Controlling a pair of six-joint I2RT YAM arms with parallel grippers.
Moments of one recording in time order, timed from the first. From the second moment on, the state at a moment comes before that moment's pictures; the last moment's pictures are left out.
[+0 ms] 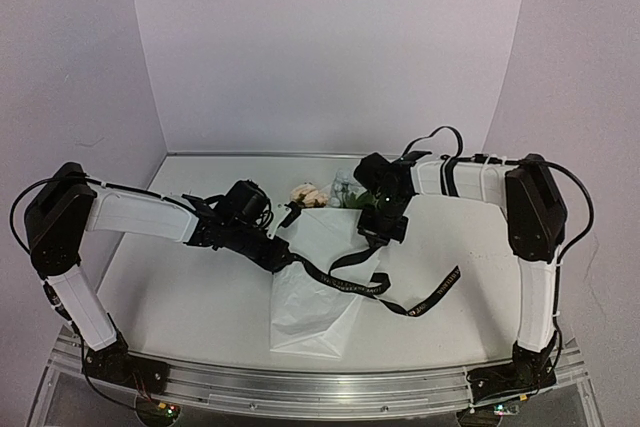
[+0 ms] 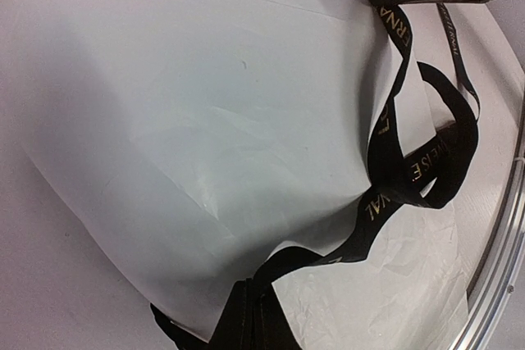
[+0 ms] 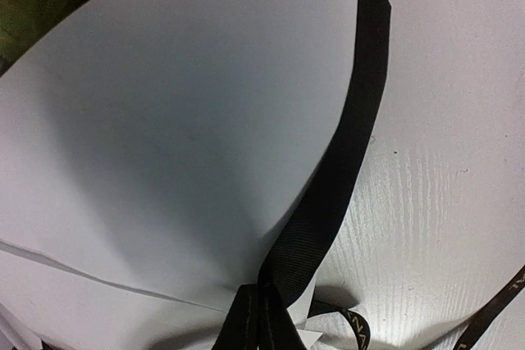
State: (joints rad) left arm -0.82 1.71 0.99 -0.16 0.24 -0.20; right arm 0.69 2.07 1.62 -0.89 0.01 0.99
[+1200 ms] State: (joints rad) left arm -0.74 1.73 1.06 -0.19 0.43 -0.18; right arm 0.78 1.93 1.25 0.29 -0.87 1.41
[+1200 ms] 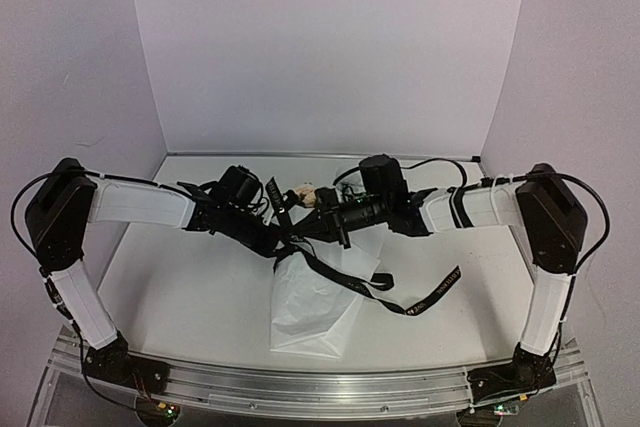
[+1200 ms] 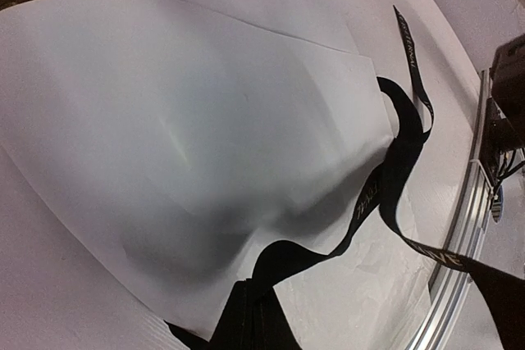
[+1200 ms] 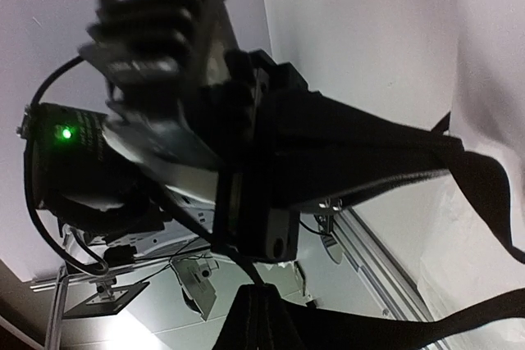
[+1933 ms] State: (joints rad) left arm -0.71 1.74 1.09 -0.19 0.47 -0.18; right arm 0.81 1.89 0.98 0.26 -0.90 1.34
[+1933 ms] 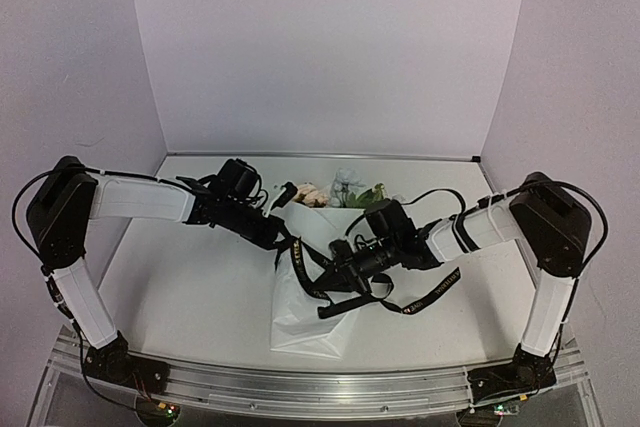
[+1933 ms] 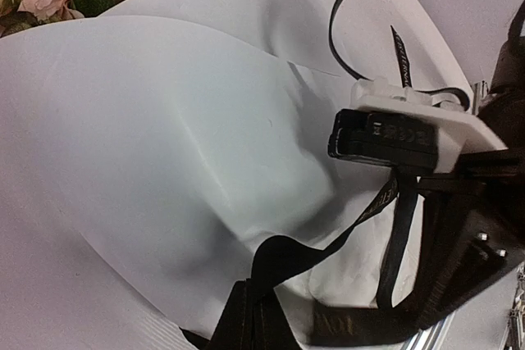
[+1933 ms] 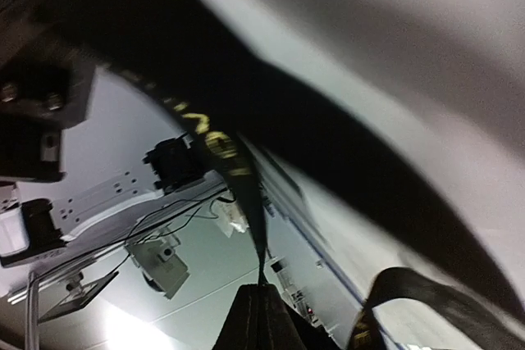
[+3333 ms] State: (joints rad) left arm -0.75 1.64 0.97 -0.26 0.44 -0.25; right arm 0.90 1.94 1.29 -0.41 -0.38 0.91
